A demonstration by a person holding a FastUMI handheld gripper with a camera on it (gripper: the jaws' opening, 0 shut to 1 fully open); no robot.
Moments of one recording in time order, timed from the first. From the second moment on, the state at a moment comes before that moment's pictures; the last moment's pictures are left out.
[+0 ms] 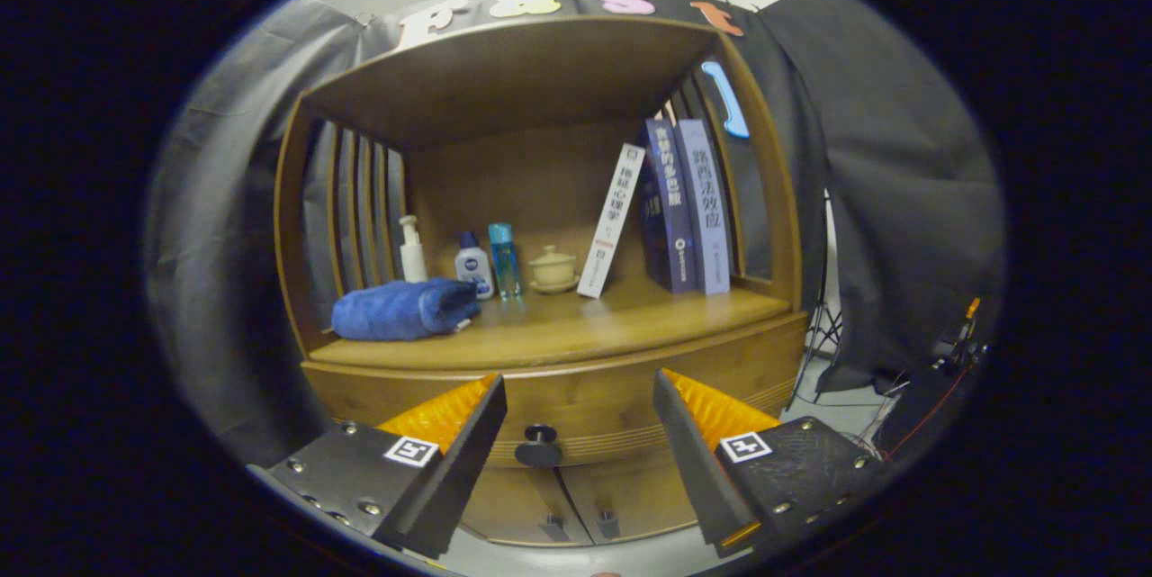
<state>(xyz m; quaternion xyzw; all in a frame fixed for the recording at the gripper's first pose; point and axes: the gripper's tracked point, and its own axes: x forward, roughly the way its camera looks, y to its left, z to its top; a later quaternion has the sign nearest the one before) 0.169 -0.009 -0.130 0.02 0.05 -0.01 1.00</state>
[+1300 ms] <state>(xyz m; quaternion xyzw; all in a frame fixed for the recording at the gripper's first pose) 0.214 0.028 -0.215 0.00 0.05 0.00 1.00</state>
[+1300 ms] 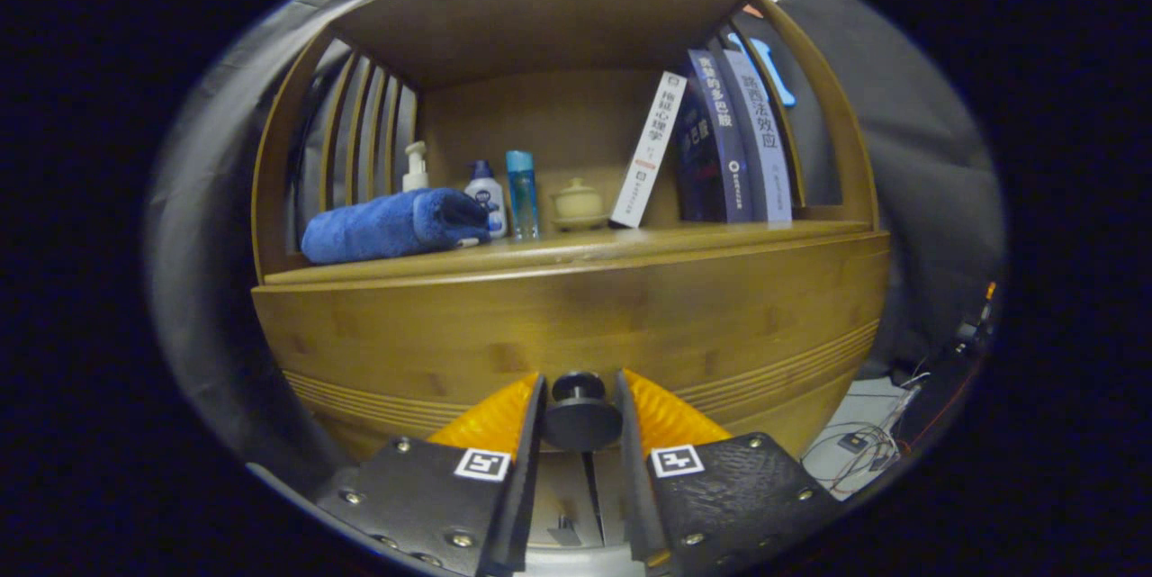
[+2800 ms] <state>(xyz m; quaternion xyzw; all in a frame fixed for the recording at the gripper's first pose) 0.034 0.007 -0.227 -0.03 0.11 0.03 0.99</state>
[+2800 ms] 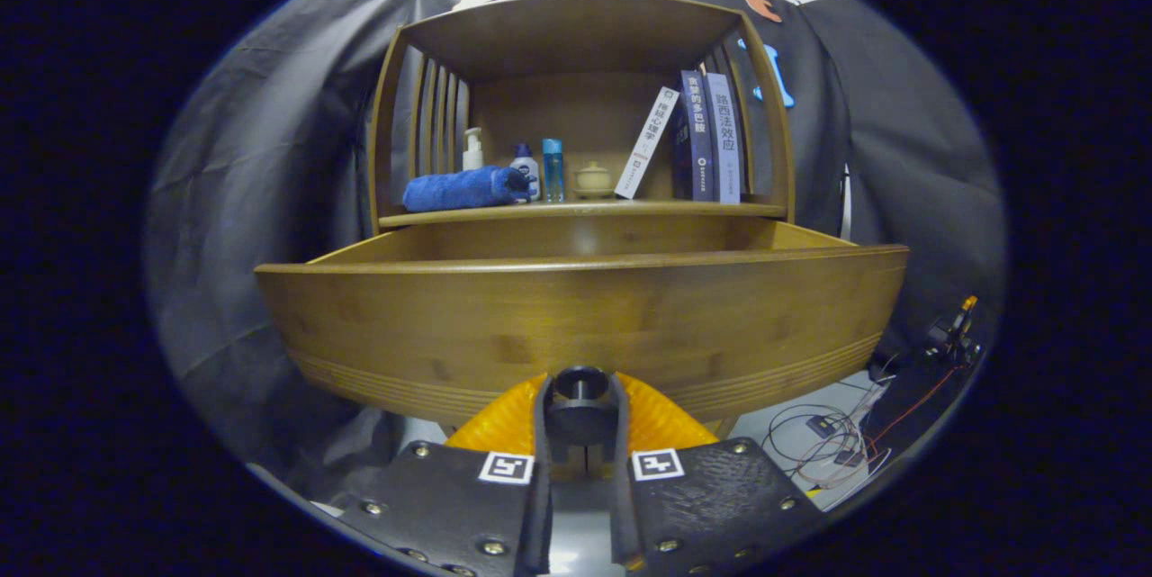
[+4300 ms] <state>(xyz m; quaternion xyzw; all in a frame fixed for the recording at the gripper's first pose) 0.119 0.030 -0.134 -0.03 0.24 0.00 0.97</state>
